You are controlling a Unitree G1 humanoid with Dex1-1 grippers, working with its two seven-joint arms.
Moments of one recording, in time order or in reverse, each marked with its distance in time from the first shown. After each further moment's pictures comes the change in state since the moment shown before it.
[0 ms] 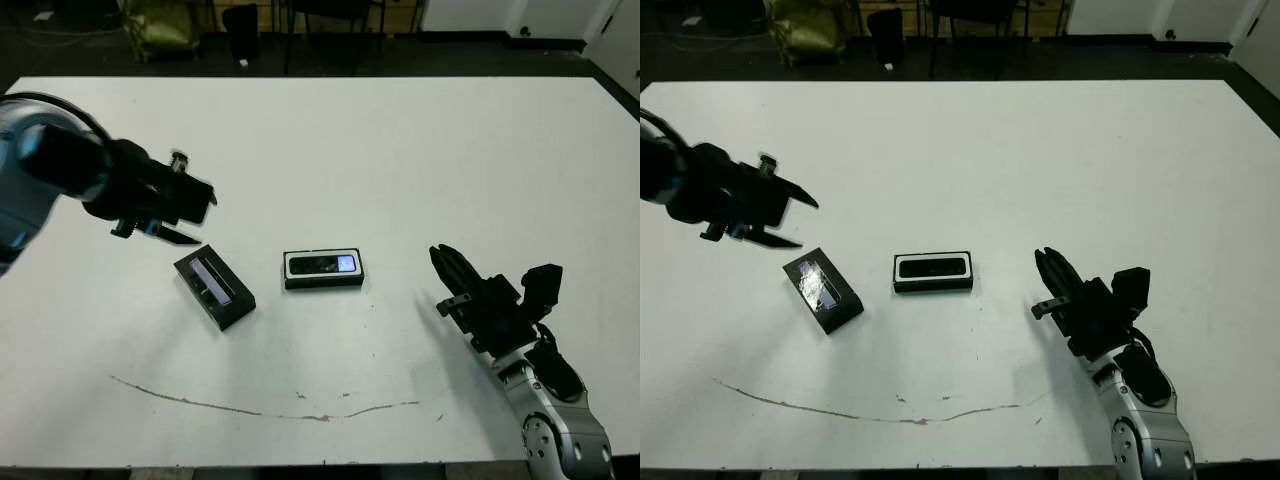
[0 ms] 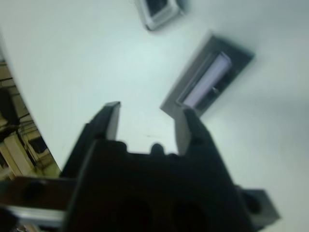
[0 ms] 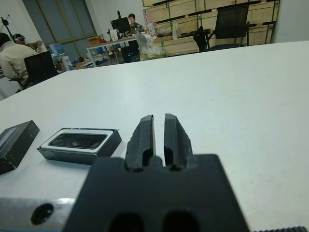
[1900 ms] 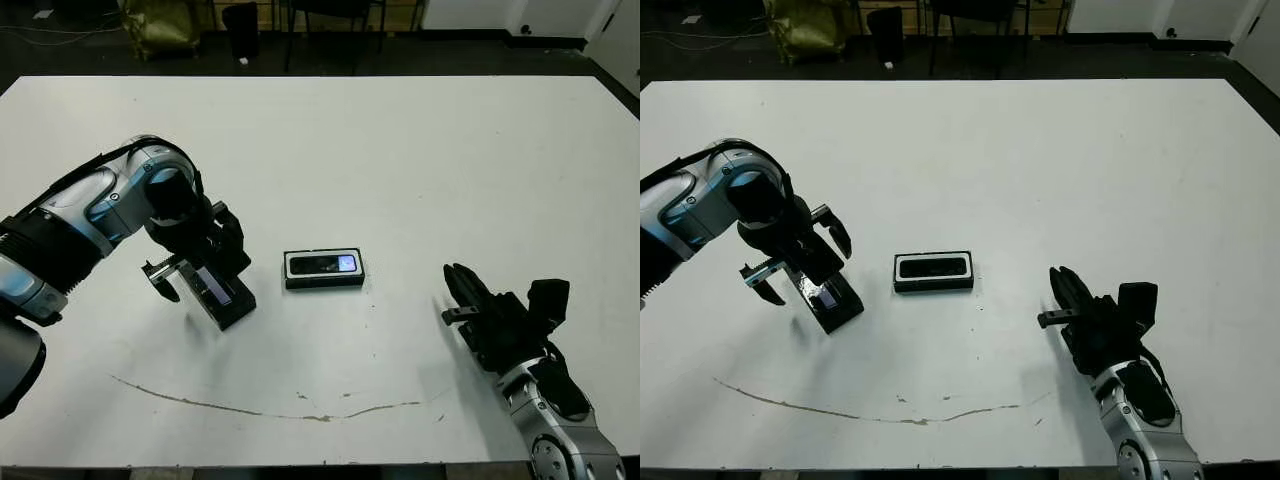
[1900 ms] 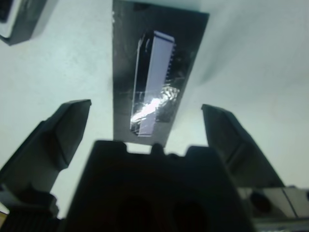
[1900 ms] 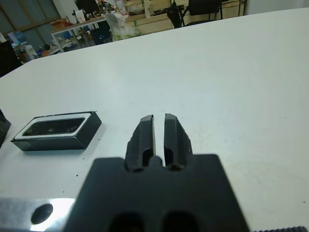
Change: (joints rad) left arm -0.136 -0.225 -0.253 0.390 0.169 -0.277 -0.139; right arm 0.085 -0.005 0.010 -0.120 0.005 0.135 -0.162
